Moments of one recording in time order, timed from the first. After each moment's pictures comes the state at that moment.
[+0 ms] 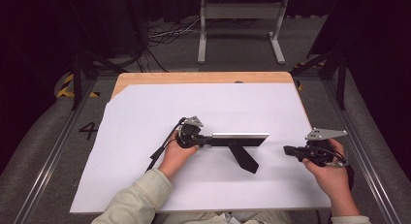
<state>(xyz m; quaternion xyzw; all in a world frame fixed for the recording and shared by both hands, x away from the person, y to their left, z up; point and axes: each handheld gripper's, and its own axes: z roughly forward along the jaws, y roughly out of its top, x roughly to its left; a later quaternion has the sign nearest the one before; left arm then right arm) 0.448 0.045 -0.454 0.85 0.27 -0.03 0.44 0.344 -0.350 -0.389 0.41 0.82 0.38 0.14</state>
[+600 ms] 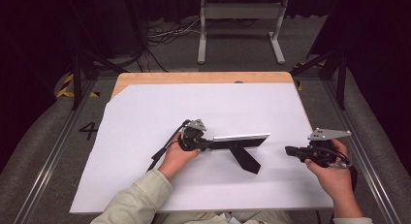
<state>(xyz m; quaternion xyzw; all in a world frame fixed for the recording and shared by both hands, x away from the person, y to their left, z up) 0.440 0.039 -0.452 0.87 0.23 -0.04 0.43 0.339 -0.353 -0.383 0.42 0.81 0.39 0.13</state>
